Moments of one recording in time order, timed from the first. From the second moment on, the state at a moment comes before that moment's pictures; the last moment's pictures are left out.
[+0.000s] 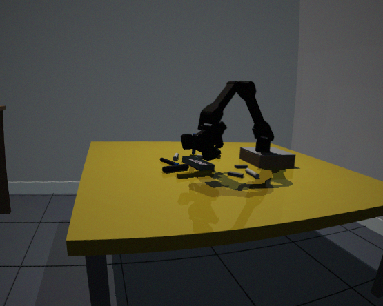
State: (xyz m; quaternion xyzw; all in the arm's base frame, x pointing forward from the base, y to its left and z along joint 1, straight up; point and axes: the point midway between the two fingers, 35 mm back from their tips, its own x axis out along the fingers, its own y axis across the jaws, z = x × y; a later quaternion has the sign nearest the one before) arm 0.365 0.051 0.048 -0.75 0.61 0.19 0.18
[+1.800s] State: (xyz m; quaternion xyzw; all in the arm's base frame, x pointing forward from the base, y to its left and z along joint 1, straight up) arm 0.363 0.051 0.051 -0.75 0.61 0.19 0.17
